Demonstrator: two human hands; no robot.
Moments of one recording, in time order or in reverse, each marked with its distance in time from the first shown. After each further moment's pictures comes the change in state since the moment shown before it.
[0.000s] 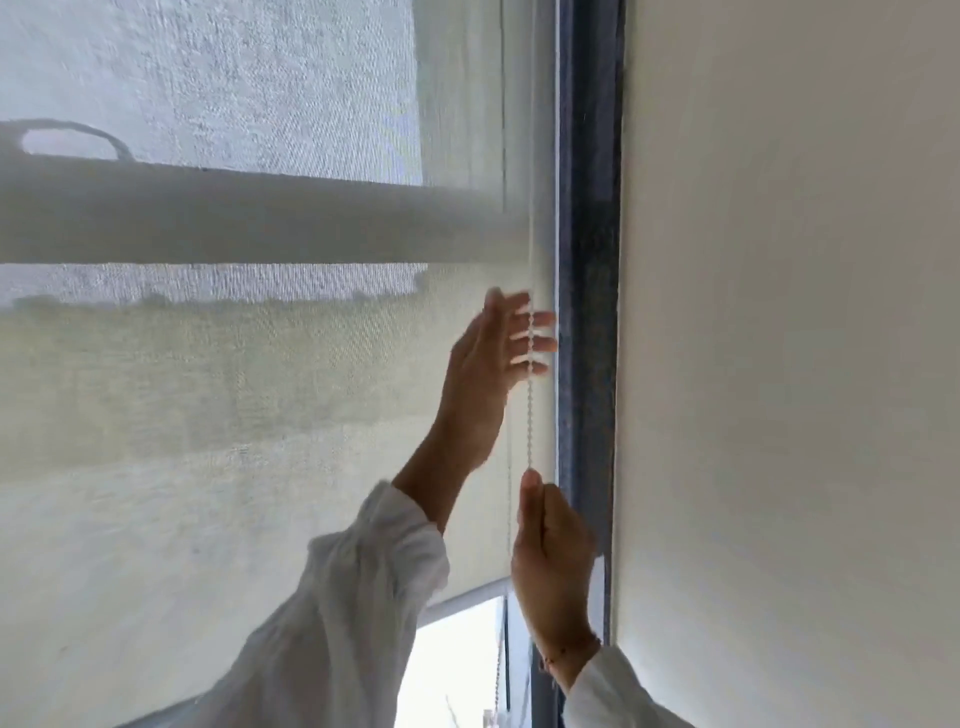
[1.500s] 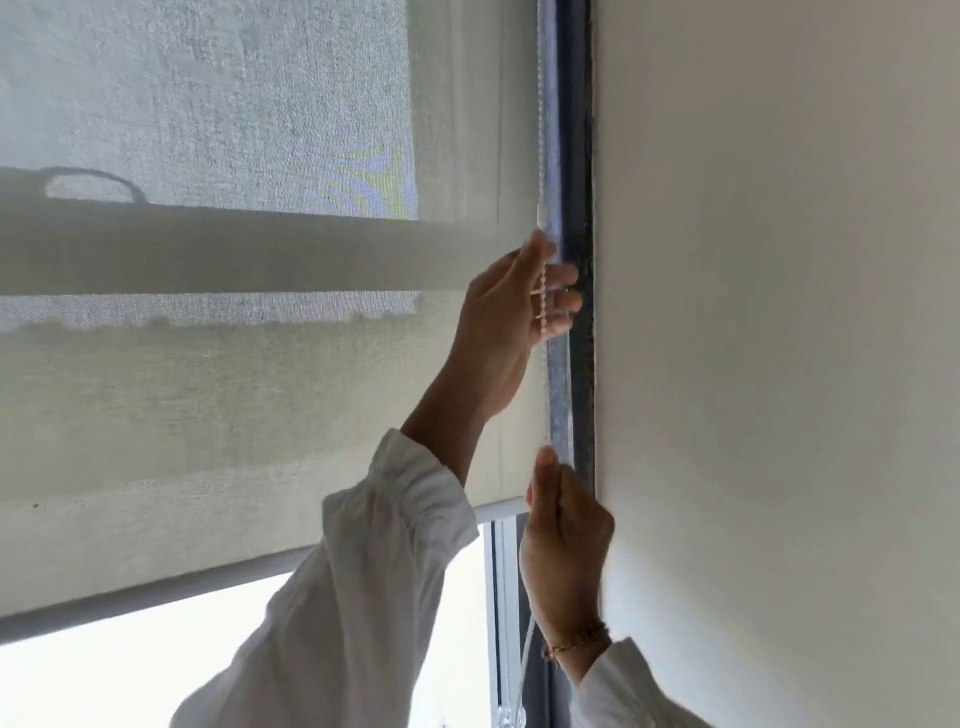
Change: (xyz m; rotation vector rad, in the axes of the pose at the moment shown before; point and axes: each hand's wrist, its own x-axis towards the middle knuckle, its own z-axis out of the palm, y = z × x) left_hand 0.014 0.067 0.057 -0.130 -0.023 -0.035; right_hand 0.030 -0.041 -0.043 0.088 0.072 -0.061
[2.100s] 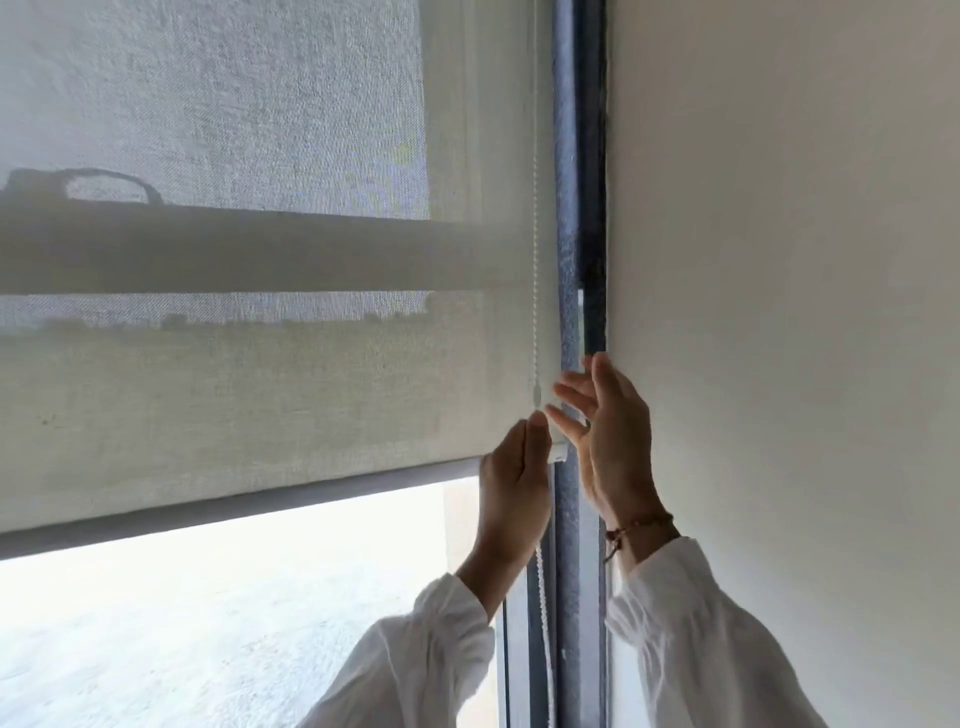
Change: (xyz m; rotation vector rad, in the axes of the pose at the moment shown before) left_hand -0.068 -0.116 -0.028 0.433 0.246 0.103; right_hand 0.091 0.011 0.001 0.531 -0.156 0.665
